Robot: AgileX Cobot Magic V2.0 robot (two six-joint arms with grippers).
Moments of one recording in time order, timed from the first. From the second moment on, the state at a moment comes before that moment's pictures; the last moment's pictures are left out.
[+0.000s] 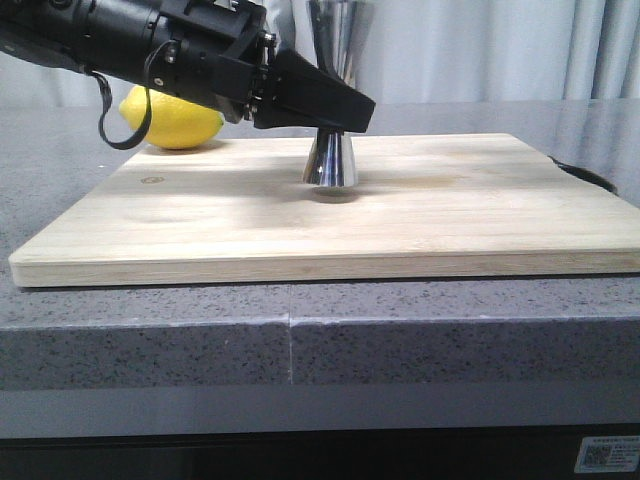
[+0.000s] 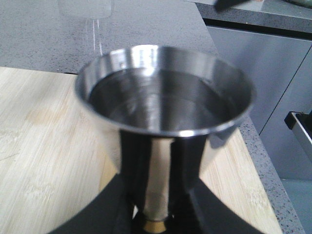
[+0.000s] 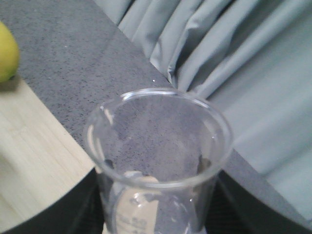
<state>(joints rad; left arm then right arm) -0.38 2.00 -1.40 1.70 -1.18 -1.22 0.38 1.45 -1.09 -0.81 -0.07 0.19</state>
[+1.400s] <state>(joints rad) -0.38 2.00 -1.40 1.70 -1.18 -1.22 0.18 1.65 -0.67 -0.45 -0.81 0.19</state>
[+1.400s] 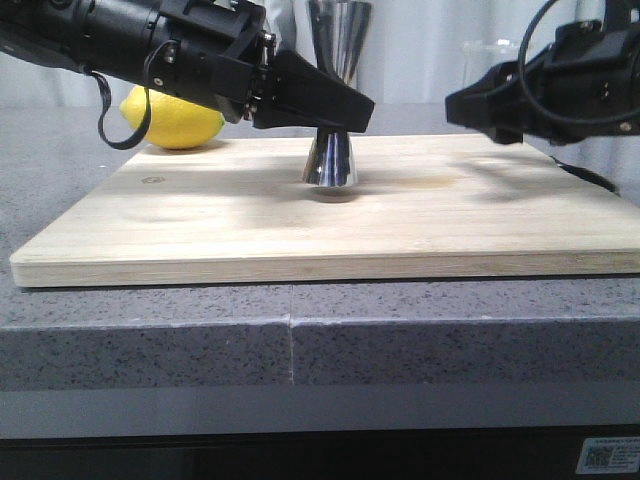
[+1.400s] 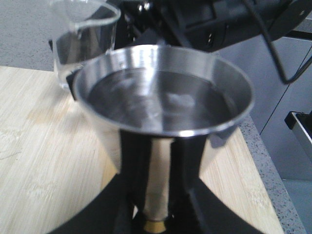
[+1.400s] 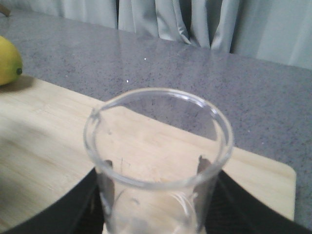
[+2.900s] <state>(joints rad) -0.38 2.00 -1.40 1.70 -1.18 -1.22 0.18 1.83 -0.78 -0.39 -0.87 0.10</state>
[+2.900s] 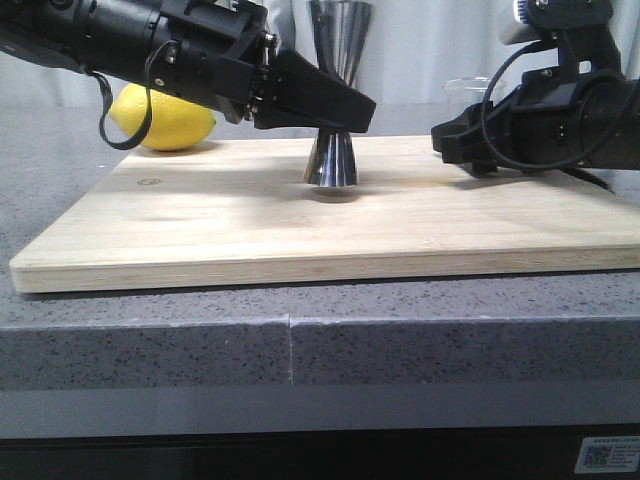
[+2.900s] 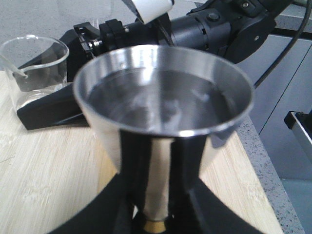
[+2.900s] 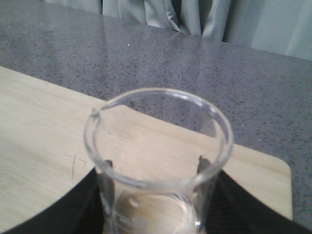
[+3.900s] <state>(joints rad) -0.38 2.00 -1.40 1.70 -1.18 -1.22 0.17 1.83 -0.78 -0.39 -0.88 0.10</state>
